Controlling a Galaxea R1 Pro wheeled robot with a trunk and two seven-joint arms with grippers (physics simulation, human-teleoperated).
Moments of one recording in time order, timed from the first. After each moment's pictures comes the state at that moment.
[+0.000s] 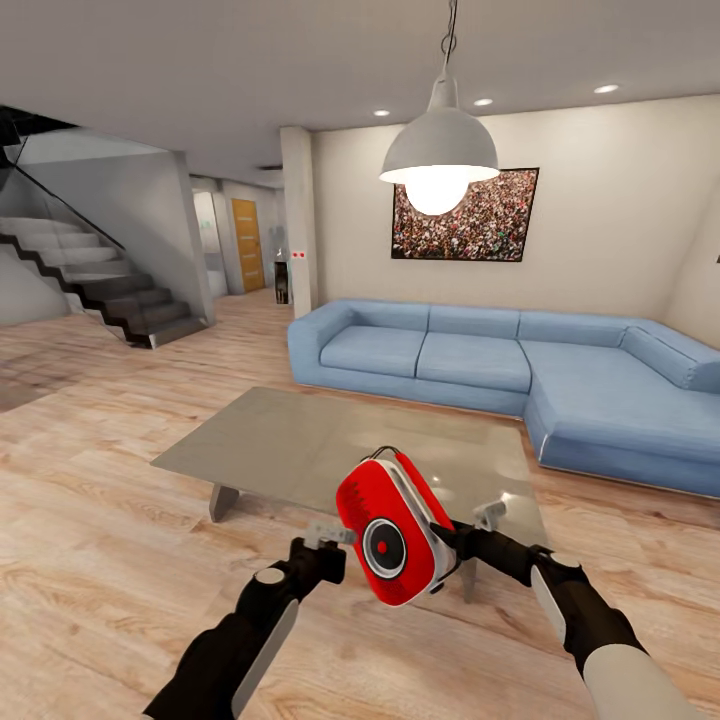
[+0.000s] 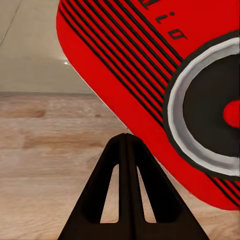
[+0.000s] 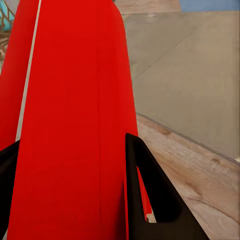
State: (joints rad) left arm -0.40 -0.06 -0.43 -1.13 0.21 0.44 0.06; right arm -0.59 -0.09 -0.17 -0.65 0.00 0.09 0.81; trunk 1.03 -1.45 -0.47
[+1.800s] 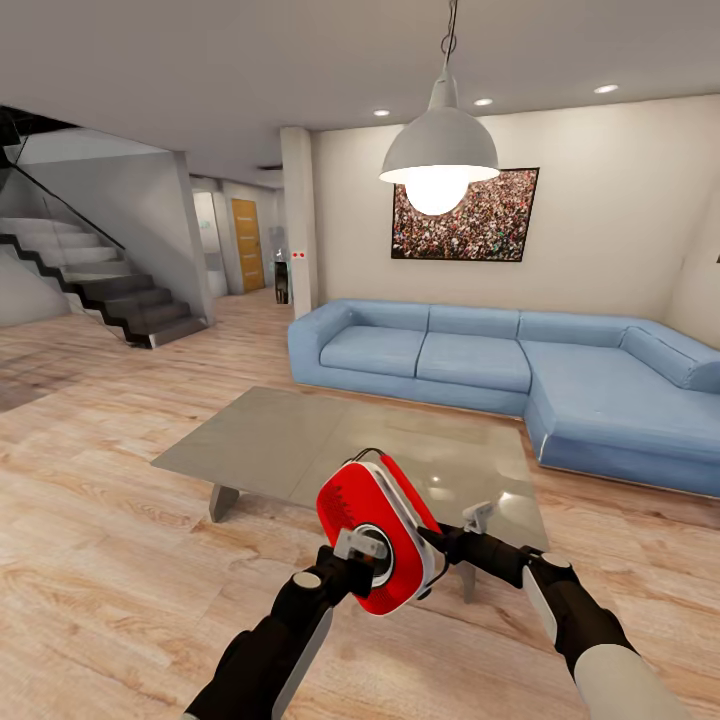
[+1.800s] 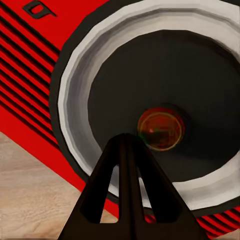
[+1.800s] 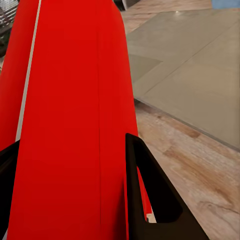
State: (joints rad) left arm -0.41 -0.17 -0.44 -1.05 0.07 0.50 0.05; right arm -0.59 -0.06 -0.17 -0.65 0.00 0.10 0.90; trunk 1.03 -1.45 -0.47
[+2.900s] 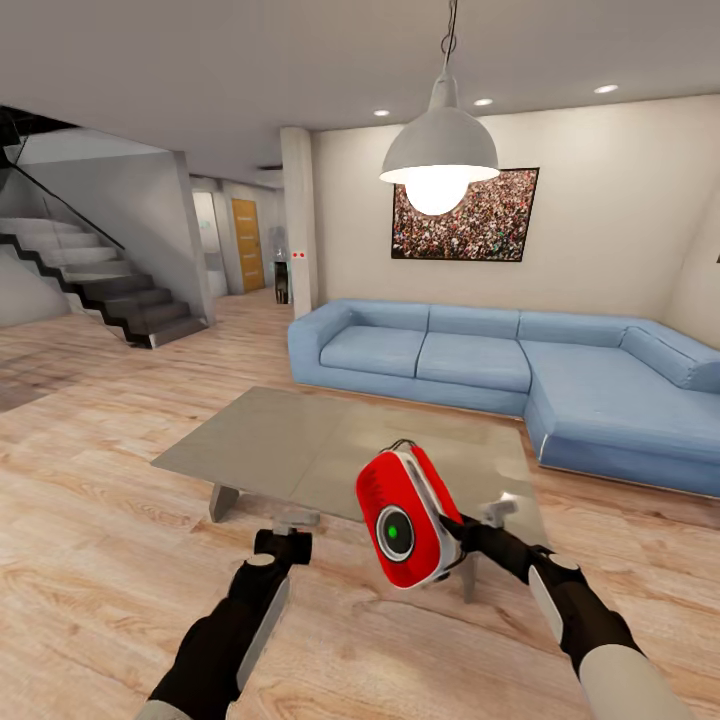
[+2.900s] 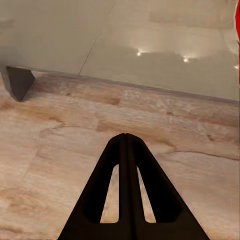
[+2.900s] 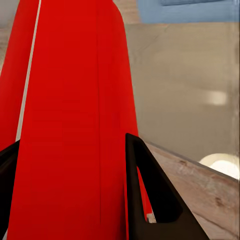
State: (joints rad) left arm -0.43 -0.12 -0.24 -1.08 0.07 0.49 0.26; right arm -0.59 -0.07 -0.21 -0.65 0.00 0.06 0.66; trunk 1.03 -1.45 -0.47
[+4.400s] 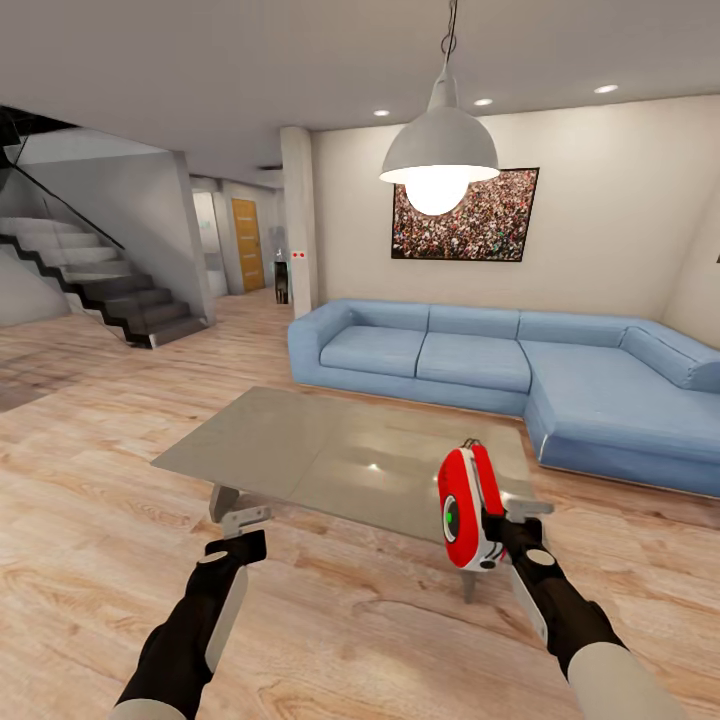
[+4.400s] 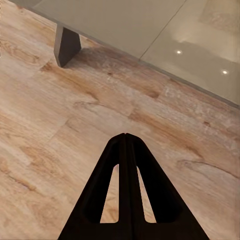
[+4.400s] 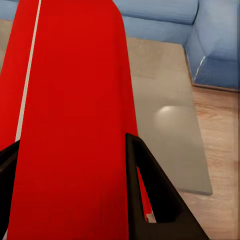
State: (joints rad) left arm -0.43 -0.12 0.05 -1.07 0.08 0.49 0.29; right arm -0.59 -0.06 -0.04 -0.67 0.01 0.03 -0.11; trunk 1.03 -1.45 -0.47
